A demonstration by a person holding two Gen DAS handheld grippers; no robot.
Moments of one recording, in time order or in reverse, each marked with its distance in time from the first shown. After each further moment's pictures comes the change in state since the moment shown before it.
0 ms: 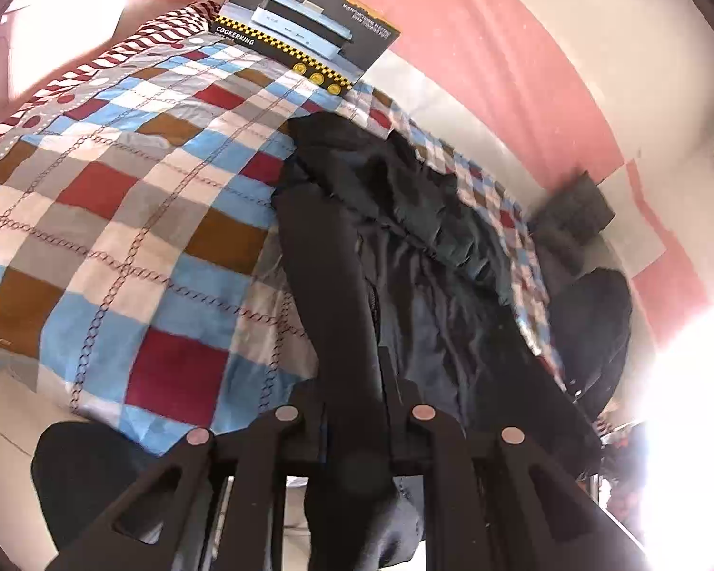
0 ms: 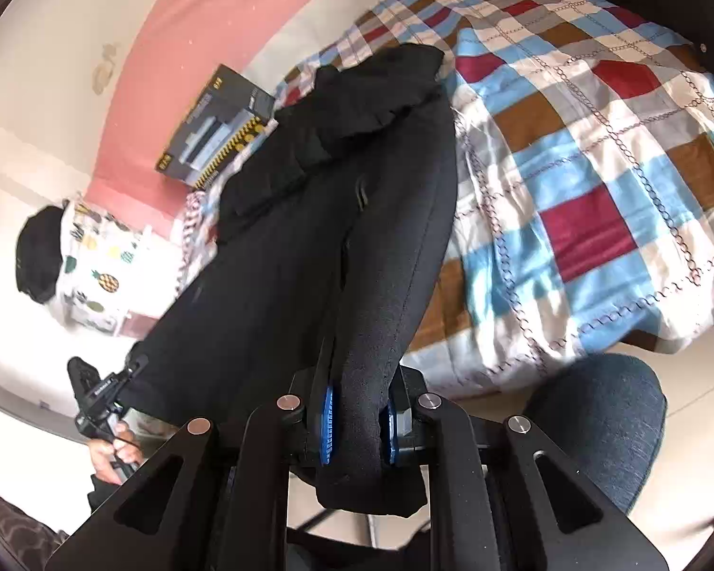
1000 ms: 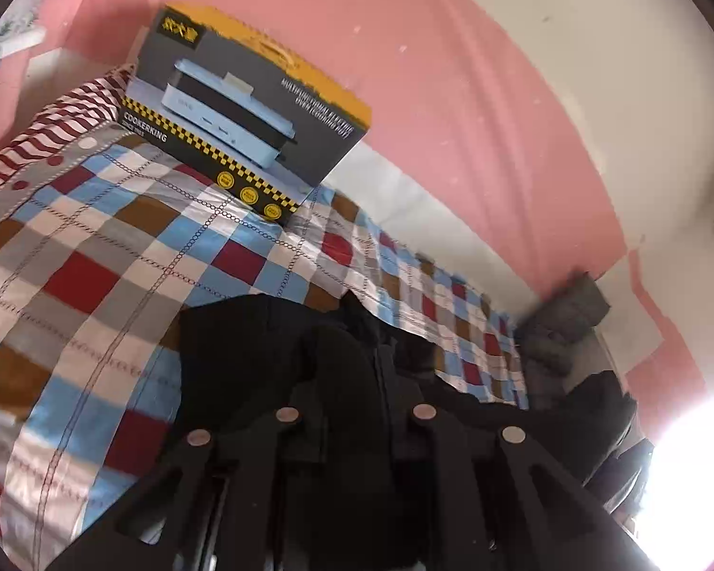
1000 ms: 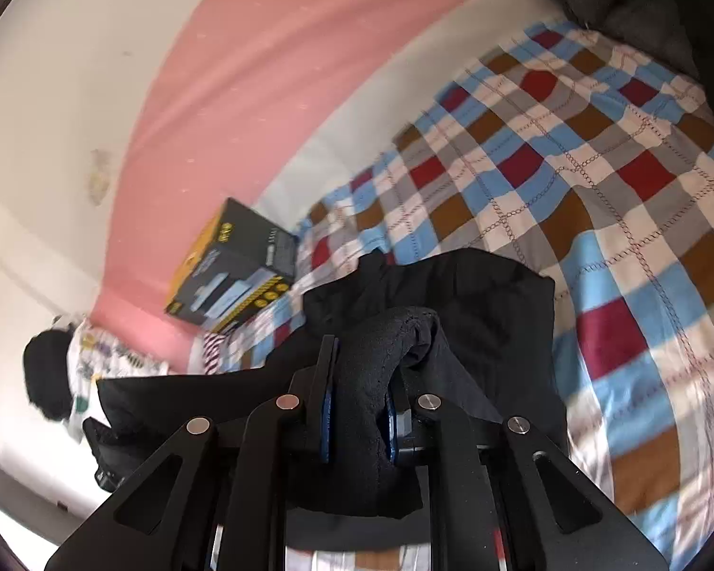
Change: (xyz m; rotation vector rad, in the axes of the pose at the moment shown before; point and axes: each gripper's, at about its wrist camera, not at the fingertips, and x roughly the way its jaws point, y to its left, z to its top) left arm 0.161 -0.049 0.267 -0.005 -0.162 -0.061; right arm 0.092 0.042 0.295 0.017 -0.223 0.075
